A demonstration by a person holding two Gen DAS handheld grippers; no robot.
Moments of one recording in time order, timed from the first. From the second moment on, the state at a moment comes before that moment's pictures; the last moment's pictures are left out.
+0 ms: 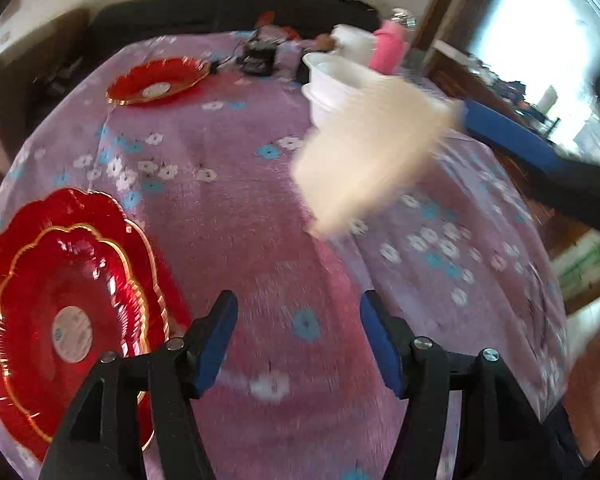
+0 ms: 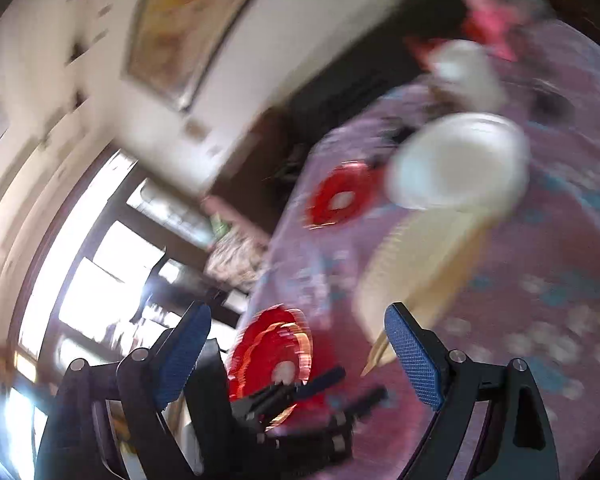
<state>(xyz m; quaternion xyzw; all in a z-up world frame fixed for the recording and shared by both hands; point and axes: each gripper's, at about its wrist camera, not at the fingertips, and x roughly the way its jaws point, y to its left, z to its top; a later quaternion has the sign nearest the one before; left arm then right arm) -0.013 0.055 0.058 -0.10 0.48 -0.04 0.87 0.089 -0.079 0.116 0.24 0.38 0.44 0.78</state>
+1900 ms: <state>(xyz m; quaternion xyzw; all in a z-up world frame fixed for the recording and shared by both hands) 0.005 0.055 0.057 -0.05 0.48 -0.08 0.87 0.062 -0.152 0.038 0.18 0.52 0.29 0.78</state>
